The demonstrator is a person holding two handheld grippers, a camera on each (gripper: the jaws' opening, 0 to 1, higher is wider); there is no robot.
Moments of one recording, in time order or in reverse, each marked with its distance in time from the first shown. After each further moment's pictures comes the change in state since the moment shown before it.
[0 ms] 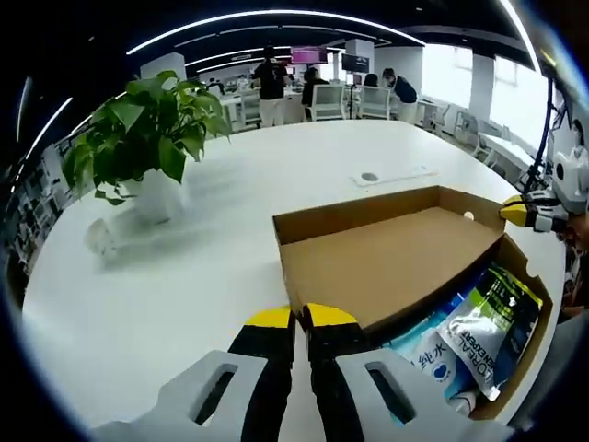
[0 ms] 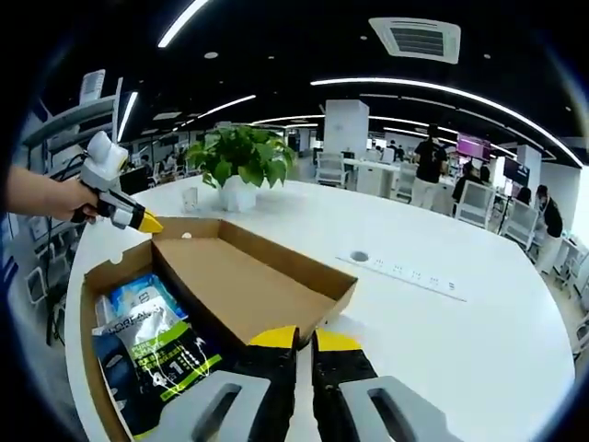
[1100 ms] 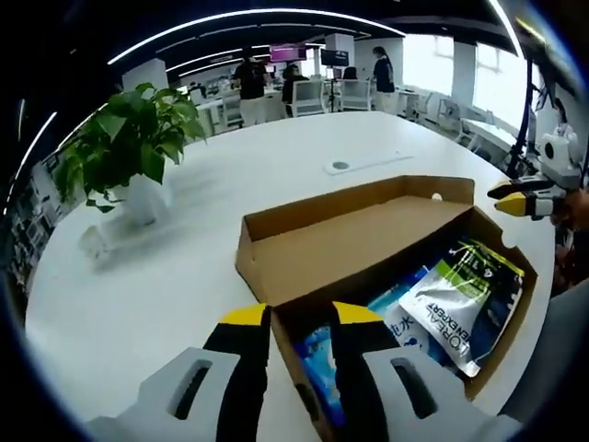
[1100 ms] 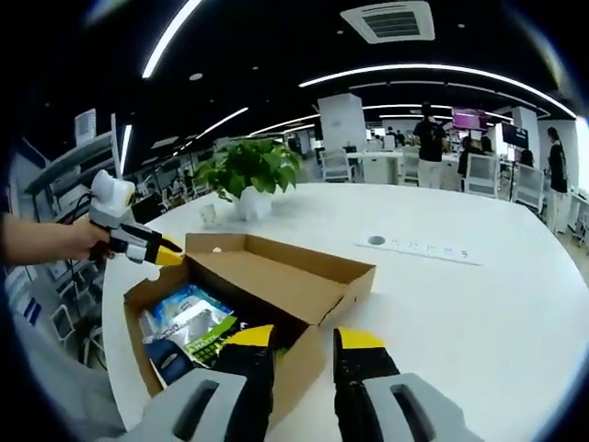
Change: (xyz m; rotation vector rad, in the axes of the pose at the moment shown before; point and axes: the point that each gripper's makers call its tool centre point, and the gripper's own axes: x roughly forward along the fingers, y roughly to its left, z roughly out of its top) left arm -0.029 -0.038 -0.019 0.091 0.007 -0.056; right arm -0.044 0.033 -0.014 0.145 -0.015 0.096
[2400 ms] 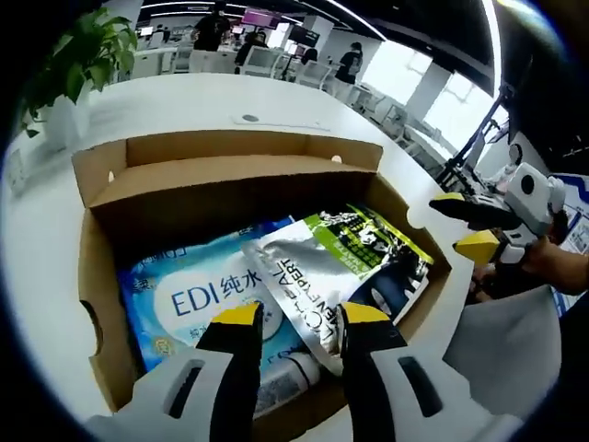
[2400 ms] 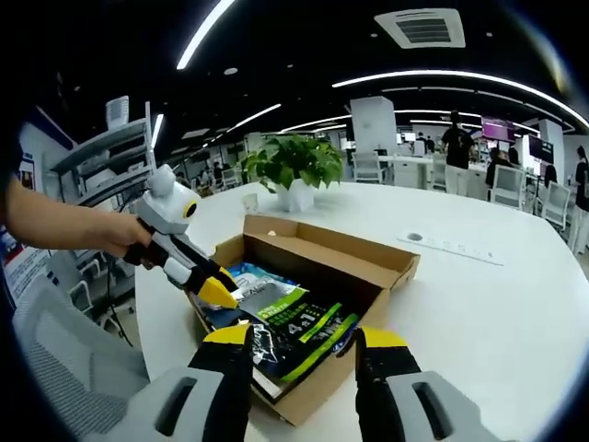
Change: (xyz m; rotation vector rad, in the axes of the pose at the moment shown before) left arm -0.006 -0.134 -0.053 -0.224 0.149 -0.421; right arm -0.036 0.068 -0.027 -0.079 0.007 0.120
